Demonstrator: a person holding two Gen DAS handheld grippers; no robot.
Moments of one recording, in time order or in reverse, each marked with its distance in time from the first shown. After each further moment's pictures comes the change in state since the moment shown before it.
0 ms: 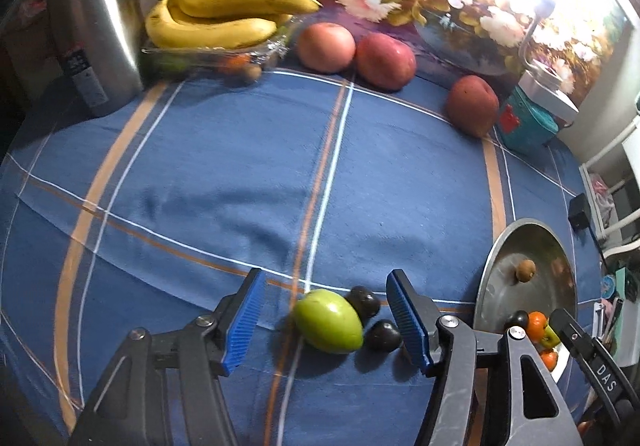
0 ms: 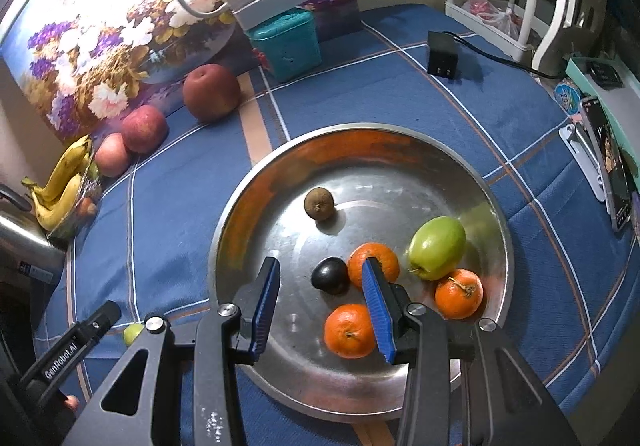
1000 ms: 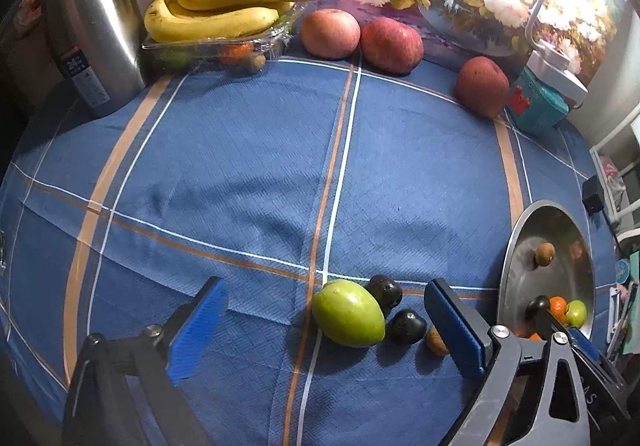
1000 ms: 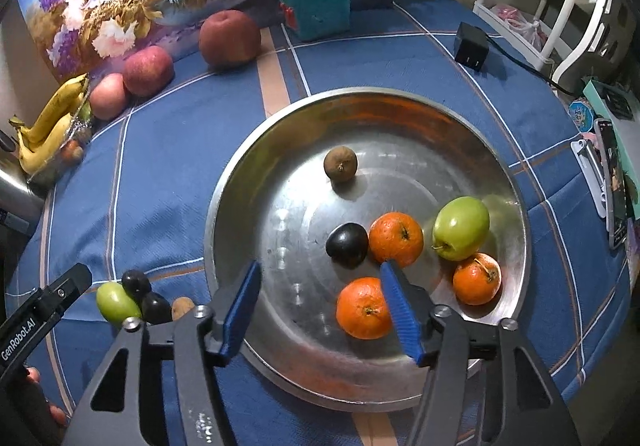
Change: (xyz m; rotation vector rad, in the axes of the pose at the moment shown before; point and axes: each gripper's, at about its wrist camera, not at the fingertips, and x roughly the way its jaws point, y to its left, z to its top) left arm 0.013 0.001 -0.004 0.048 0.034 0.041; right arm 0.024 0.020 -0.016 -0.119 0.082 -0.074
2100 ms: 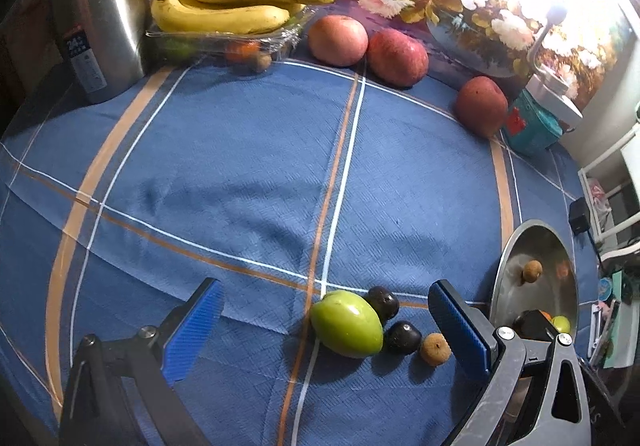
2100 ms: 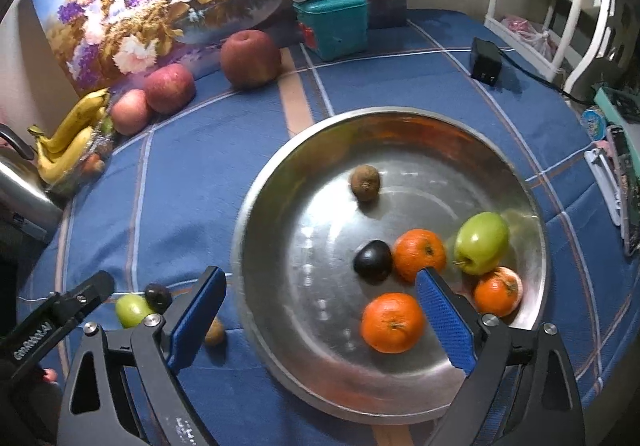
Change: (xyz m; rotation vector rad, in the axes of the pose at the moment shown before) left arm -0.001 0.018 0.005 -0.068 -0.023 -0.081; right arm -0.005 0.012 -0.001 0.004 -0.080 0.105
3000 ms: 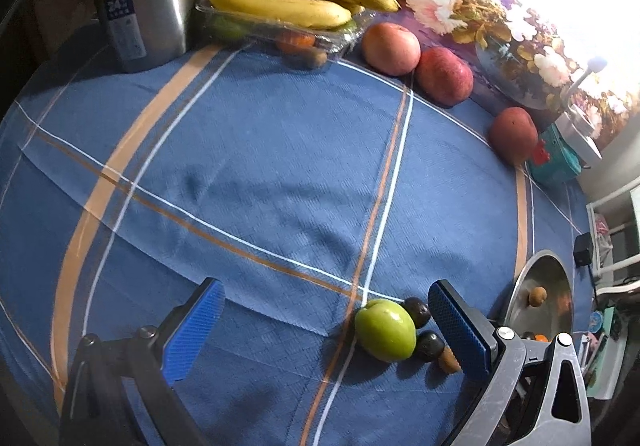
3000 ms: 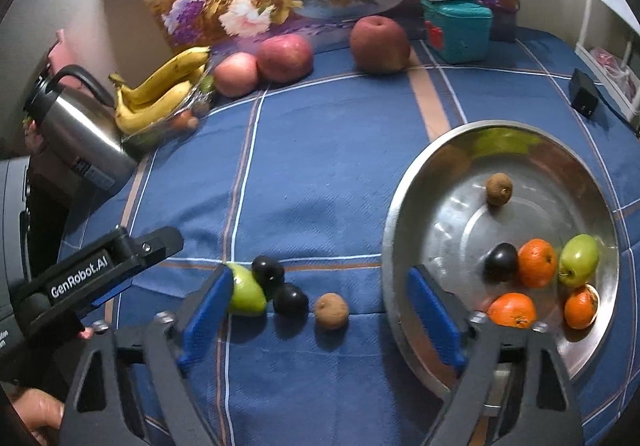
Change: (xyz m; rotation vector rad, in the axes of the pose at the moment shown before) left arm -0.004 0.035 0.007 -0.121 0.041 0.000; right arm 0.000 0.068 -0.012 -0.185 0.053 0.205
